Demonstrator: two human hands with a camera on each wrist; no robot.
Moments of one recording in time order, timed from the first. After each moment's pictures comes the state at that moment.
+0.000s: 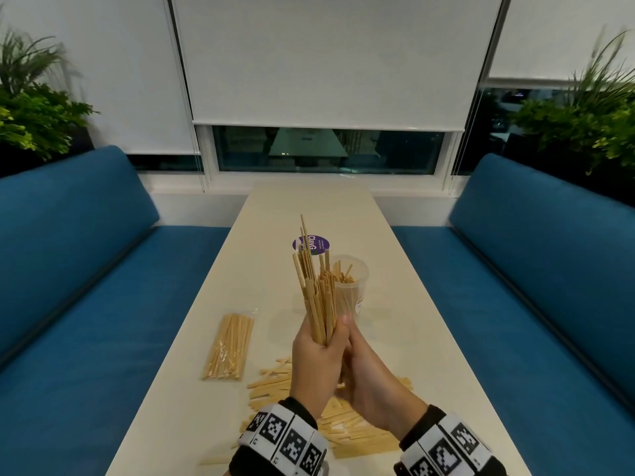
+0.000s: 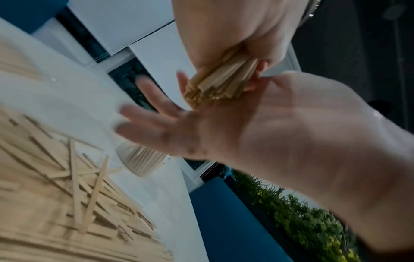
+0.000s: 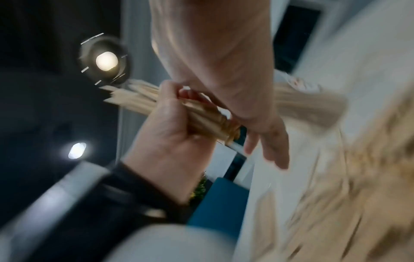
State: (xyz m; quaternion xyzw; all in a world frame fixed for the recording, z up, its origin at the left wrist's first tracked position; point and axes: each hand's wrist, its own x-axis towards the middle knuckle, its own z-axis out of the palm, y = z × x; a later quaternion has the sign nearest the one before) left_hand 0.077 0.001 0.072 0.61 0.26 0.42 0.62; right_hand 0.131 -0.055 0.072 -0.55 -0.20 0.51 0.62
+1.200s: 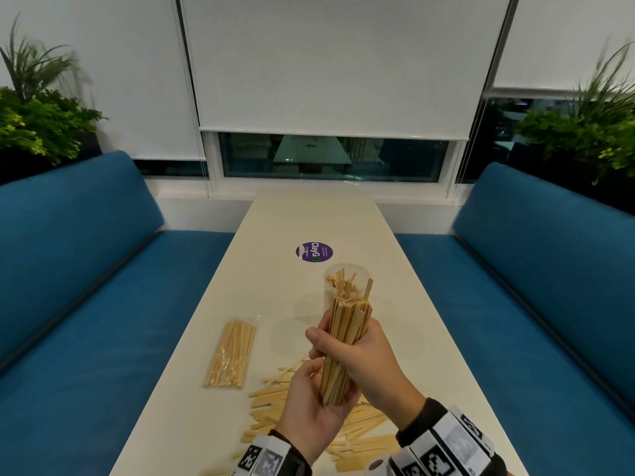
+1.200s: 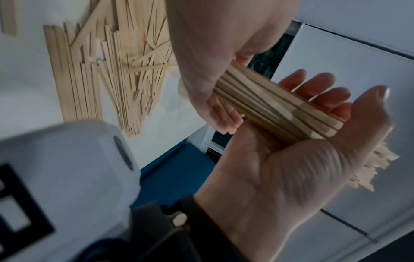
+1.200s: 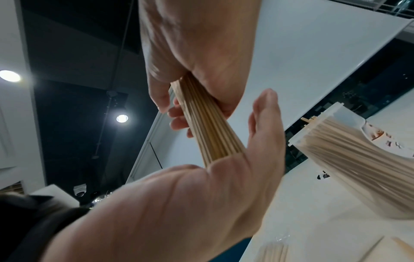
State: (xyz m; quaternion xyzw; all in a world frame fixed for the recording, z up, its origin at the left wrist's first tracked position) left_hand 0.056 0.001 0.072 0.09 0.27 0.17 0.94; right_hand 0.132 -0.047 0.101 -0.56 -0.40 0.28 0.67
